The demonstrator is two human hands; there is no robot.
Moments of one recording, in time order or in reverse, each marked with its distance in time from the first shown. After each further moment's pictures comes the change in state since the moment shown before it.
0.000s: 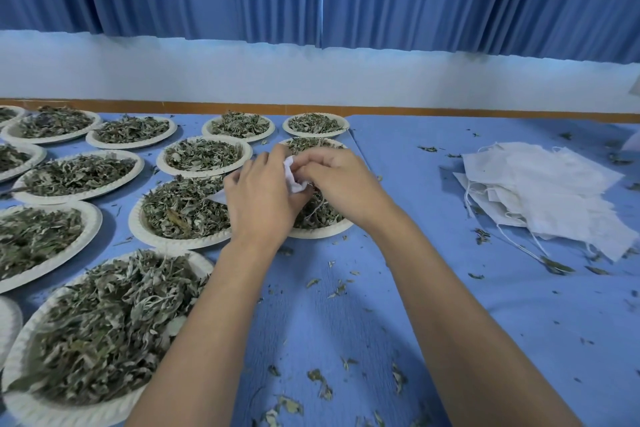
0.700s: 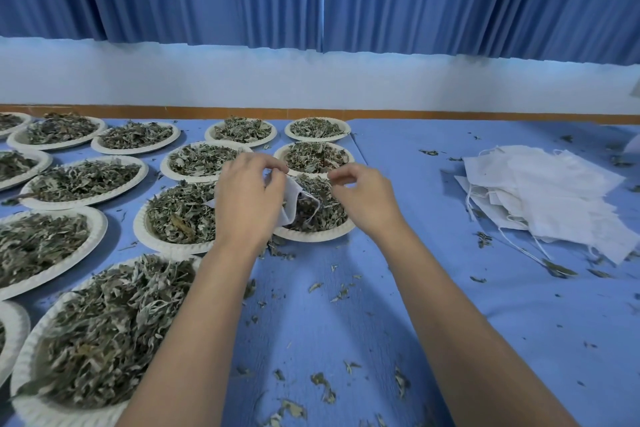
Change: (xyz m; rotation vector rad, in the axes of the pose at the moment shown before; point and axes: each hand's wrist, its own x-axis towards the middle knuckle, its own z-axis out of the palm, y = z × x) left_hand 0.000 -0.010 -0.019 -0.326 0.019 -0.108; right_hand 0.007 0.044 -0.014 -0.245 0.225 0.147
